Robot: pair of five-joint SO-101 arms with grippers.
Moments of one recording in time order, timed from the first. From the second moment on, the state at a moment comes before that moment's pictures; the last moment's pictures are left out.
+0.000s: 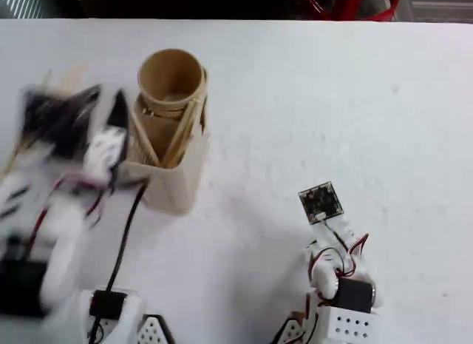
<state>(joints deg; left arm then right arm) -2.9 -64.8 19.3 66.4 -11.6 7.0 -103.0 96.4 73.2 32.3</state>
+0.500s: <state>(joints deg) -33.9 -52.4 58.5 49.5 -27.1 7.0 -103.0 96.4 73.2 32.3</state>
